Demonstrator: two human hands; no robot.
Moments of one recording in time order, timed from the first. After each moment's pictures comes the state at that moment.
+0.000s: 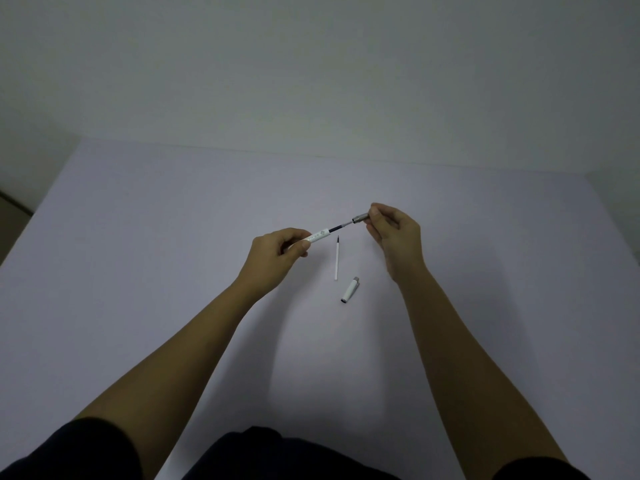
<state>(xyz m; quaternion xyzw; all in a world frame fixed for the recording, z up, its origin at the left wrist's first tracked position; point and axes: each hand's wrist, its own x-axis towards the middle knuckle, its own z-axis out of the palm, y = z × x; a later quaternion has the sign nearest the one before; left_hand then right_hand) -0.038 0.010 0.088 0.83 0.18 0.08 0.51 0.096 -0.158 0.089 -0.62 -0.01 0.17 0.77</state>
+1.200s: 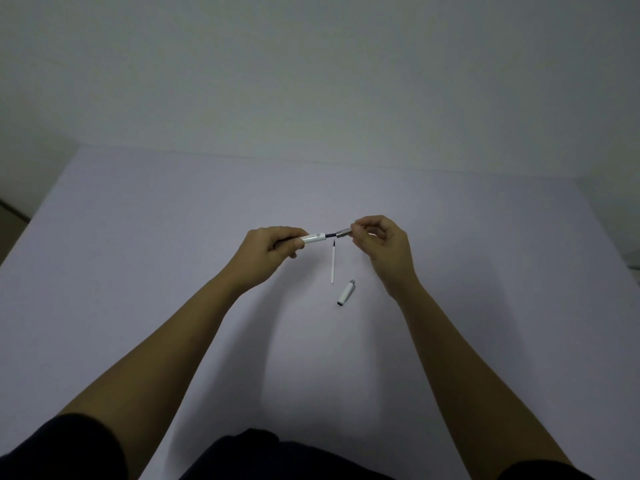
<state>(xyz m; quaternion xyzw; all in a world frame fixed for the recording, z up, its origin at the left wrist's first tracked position) -0.040 0.025 0.107 0.86 0.12 0.06 0.49 0.071 -0.167 0.096 -0.69 -0.13 0.17 0.69</state>
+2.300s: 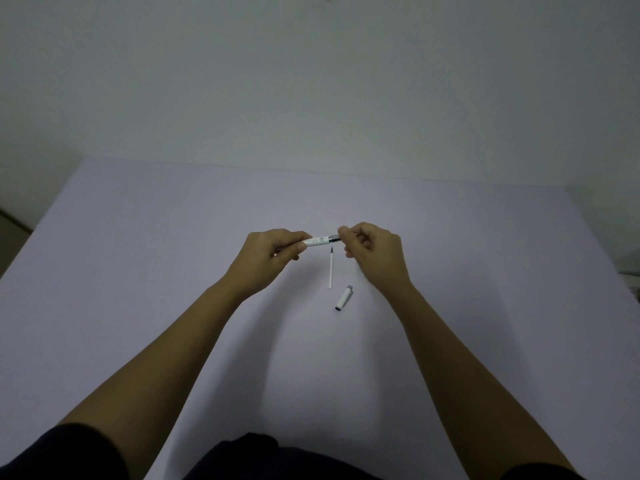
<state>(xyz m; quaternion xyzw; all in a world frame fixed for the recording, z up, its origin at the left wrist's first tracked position) -0.046 0.016 0.123 0.90 0.05 0.13 0.42 0.057 -0.162 0.121 -0.81 -0.21 0.08 0.53</state>
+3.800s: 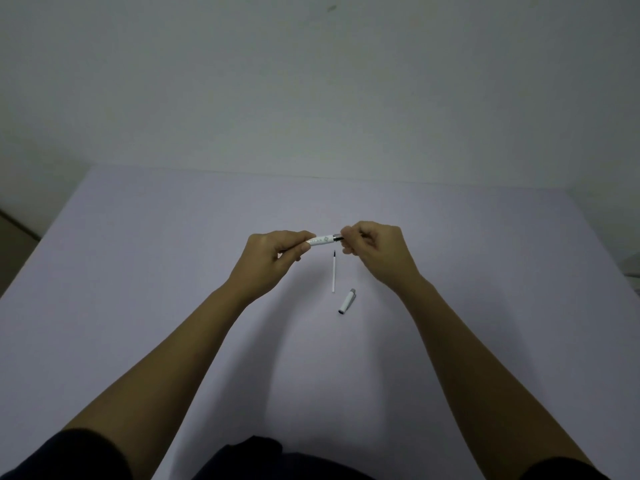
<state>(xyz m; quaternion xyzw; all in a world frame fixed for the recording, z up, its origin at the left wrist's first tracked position) -0.051 0.013 0.134 0.90 0.02 0.20 0.38 0.063 -0.165 0.137 -0.78 -0.31 0.11 0.53</state>
